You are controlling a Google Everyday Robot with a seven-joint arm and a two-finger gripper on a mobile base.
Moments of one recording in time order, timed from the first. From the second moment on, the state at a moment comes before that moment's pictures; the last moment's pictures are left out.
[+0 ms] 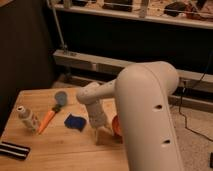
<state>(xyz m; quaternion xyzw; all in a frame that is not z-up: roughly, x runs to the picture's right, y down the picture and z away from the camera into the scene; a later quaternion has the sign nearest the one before) -0.002 0.240 0.783 -0.34 0.42 0.52 0.67</state>
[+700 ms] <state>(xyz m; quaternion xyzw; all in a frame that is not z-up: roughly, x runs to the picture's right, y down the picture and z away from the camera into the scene) -0.025 0.234 0.808 -0.36 0.34 0.57 0.65</state>
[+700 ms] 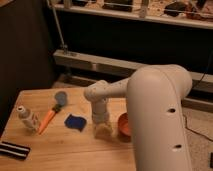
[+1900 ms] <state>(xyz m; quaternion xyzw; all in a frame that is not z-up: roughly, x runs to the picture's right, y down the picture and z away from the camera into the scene) 0.063 0.216 0.841 -0.30 0.29 0.64 0.64</state>
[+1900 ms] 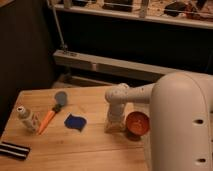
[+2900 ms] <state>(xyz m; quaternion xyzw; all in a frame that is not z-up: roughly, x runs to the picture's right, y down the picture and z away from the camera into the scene) 0.084 0.204 0.829 -0.26 0.30 0.67 0.63</state>
